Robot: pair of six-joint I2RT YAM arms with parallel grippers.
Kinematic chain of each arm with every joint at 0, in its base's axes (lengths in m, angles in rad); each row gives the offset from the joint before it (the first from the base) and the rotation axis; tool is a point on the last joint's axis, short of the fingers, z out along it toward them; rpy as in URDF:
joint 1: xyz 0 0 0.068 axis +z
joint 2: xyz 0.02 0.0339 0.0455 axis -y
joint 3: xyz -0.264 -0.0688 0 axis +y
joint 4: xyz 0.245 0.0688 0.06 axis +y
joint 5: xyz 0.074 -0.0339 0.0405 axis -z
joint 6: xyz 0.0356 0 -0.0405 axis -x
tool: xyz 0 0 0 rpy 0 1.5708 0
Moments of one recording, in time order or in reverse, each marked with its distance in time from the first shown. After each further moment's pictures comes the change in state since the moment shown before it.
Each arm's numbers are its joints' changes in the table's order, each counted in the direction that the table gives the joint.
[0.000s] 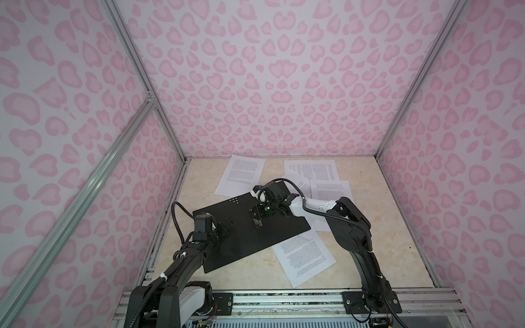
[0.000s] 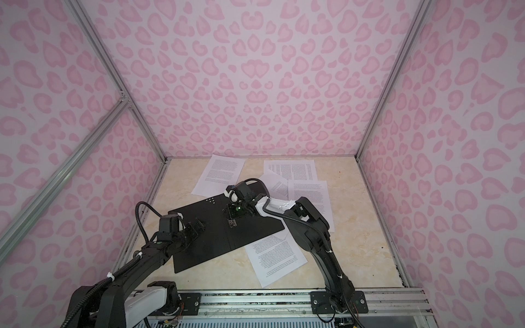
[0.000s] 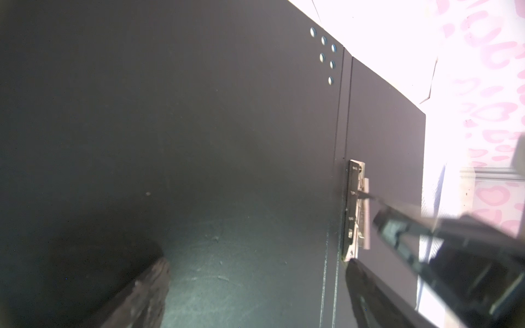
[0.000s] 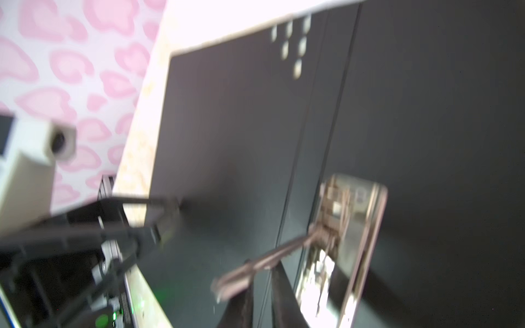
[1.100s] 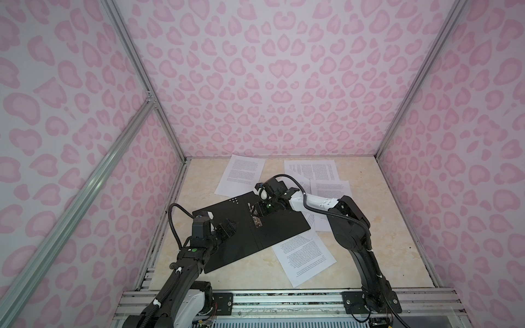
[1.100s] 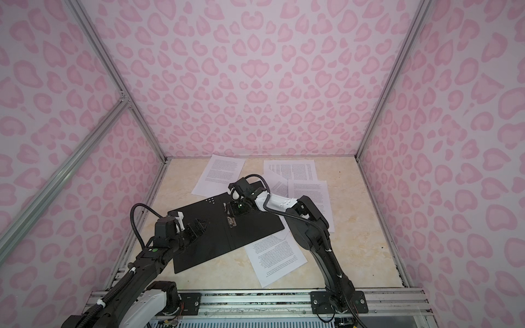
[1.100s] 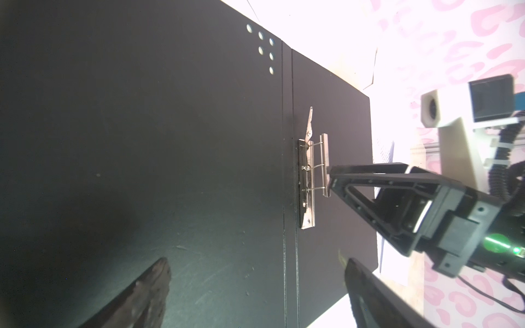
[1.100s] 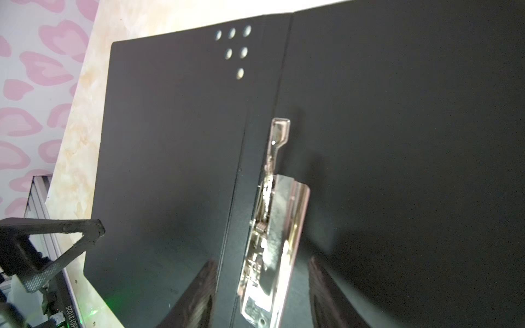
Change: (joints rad) left arm -0.025 0.196 0.018 0.062 0.083 -0.016; right arm 0.006 0.019 -0.028 0.193 0.120 0.105
